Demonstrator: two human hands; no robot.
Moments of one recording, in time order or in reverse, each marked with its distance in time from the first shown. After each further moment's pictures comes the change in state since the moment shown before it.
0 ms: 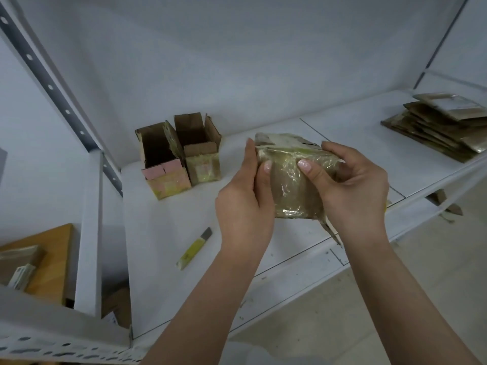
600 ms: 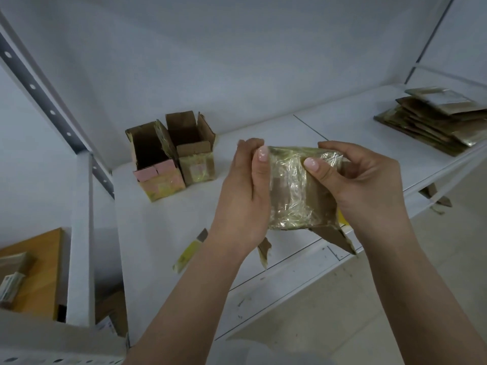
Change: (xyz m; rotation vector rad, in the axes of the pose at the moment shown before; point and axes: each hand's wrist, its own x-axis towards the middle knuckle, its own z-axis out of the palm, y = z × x) left_hand 0.015 0.008 -0.015 -0.212 -0.308 -0.068; right_hand 0.004 -0.008 -0.017 -0.035 -0.120 0.002
